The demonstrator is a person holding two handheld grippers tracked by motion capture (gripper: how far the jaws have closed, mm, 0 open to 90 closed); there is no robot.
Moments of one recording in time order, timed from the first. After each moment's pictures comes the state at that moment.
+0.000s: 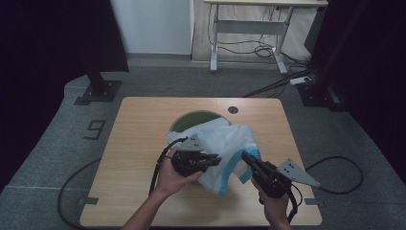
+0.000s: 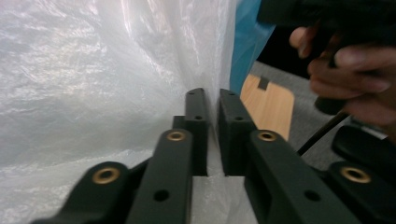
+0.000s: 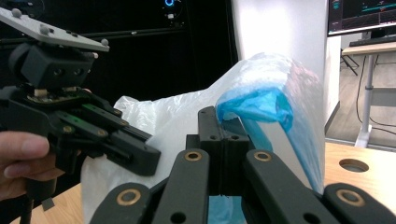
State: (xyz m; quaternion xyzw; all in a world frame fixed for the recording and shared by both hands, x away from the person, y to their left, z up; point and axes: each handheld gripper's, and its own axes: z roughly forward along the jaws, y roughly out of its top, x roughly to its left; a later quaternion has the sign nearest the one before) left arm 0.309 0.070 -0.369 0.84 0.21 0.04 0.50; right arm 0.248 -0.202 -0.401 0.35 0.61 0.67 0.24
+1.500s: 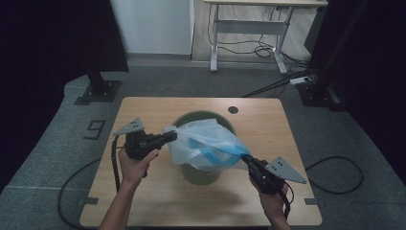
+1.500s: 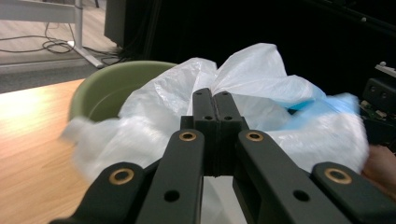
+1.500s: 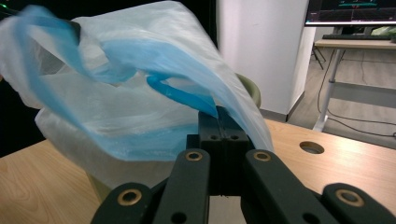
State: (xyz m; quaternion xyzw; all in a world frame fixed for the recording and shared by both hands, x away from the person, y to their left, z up) left arm 0.333 0.194 -0.365 0.72 0.33 0.06 0.60; right arm 0.263 -0.195 -0.421 0.35 0.65 0.60 0.30
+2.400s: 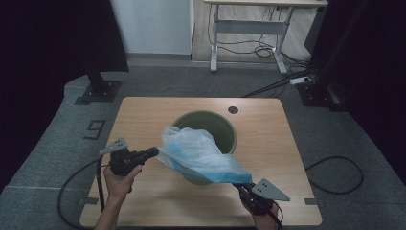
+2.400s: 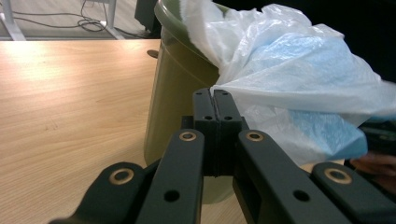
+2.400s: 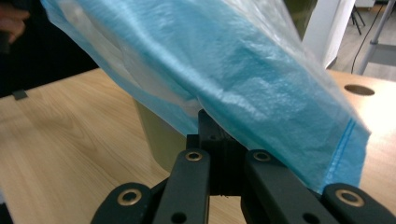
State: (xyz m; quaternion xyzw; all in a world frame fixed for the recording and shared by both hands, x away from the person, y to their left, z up) left arm 0.319 0.242 -0.427 0.72 0.38 0.07 0.58; right arm 0.239 -0.182 -0.492 0.34 0.71 0.56 0.25
